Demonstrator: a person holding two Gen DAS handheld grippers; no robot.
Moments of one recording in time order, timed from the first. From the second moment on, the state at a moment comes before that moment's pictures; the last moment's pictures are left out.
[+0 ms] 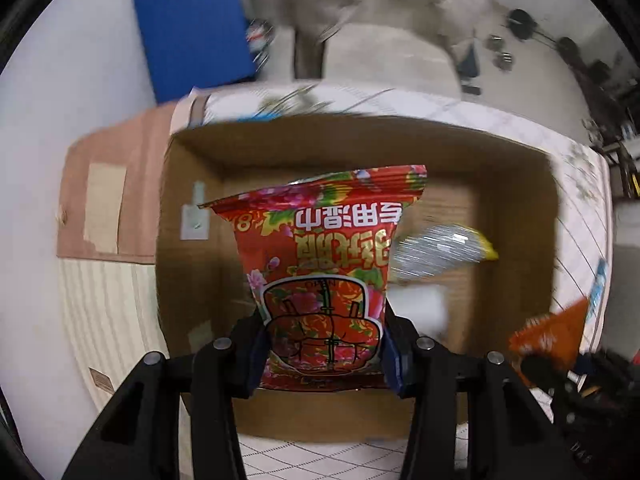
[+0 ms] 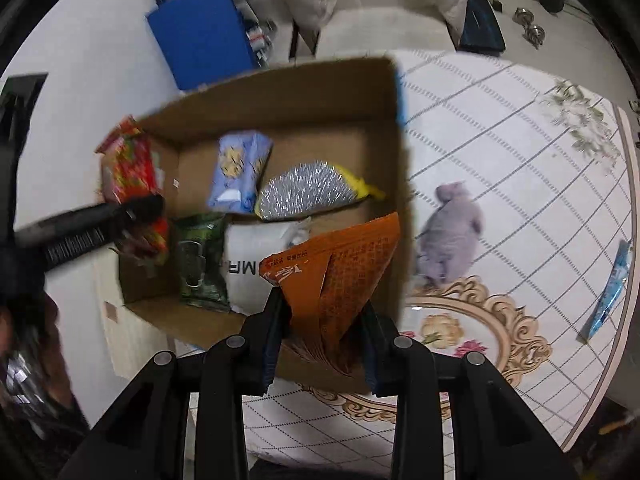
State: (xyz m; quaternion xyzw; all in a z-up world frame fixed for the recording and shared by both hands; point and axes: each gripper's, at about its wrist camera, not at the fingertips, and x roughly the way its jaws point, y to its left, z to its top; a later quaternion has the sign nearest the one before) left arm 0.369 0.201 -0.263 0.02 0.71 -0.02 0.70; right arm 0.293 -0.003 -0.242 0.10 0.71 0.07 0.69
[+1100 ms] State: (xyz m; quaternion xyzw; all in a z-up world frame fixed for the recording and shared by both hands) left arm 0.319 0.234 -0.238 0.00 0.68 -0.03 0.73; right arm 0.293 0.030 -0.266 0.05 0.72 0.02 0.70
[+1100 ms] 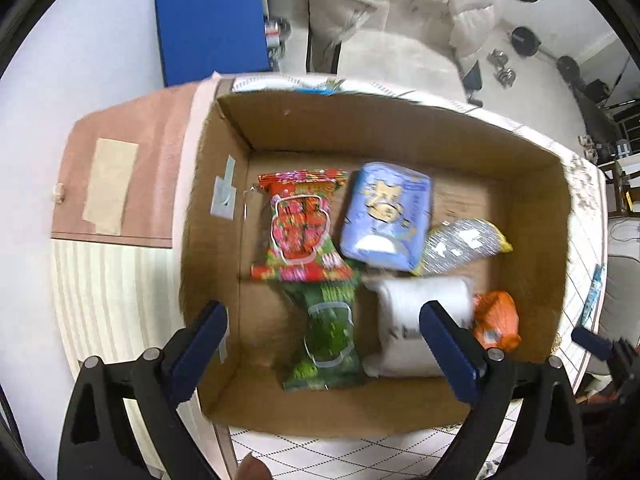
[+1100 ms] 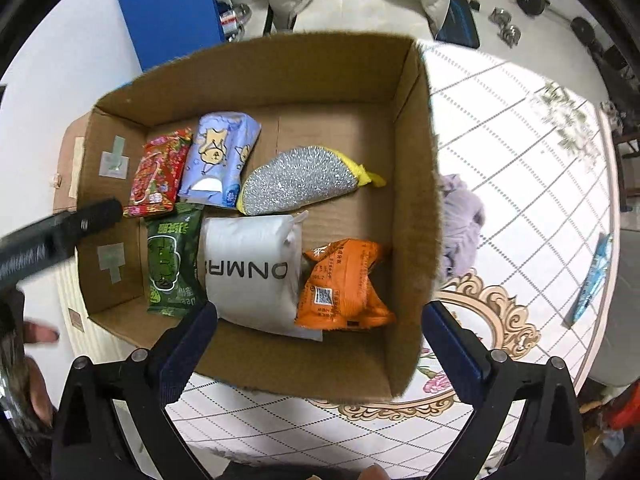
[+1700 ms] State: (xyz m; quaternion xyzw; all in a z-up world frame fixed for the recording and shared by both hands) left arm 0.221 0.207 -0.128 0.01 0.58 -0.02 0.81; right arm 0.210 0.027 -0.160 0.04 0.62 0.05 0.78
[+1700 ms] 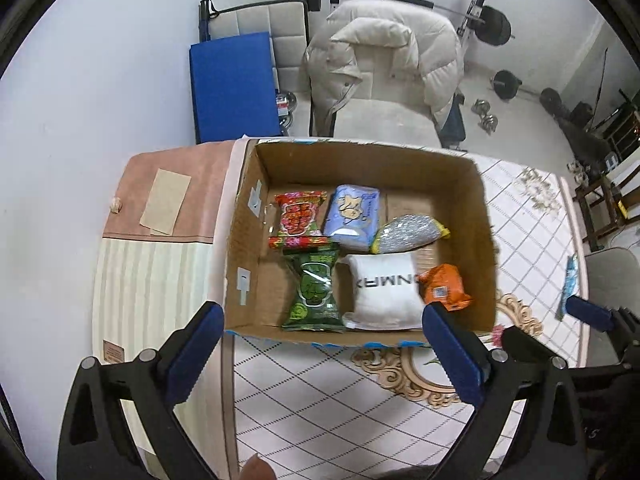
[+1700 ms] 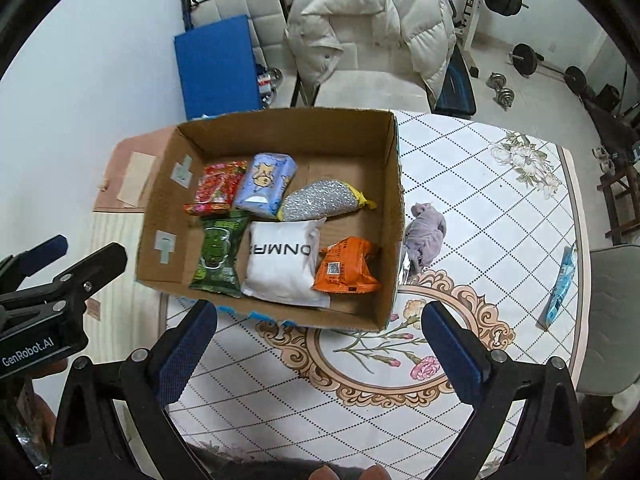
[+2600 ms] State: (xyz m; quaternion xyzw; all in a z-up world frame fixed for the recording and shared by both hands) left arm 0.337 -0.166 -0.327 0.35 0.73 -0.16 0.56; right arm 0.175 -0.375 -0.274 0.22 0.66 -0.19 0.69
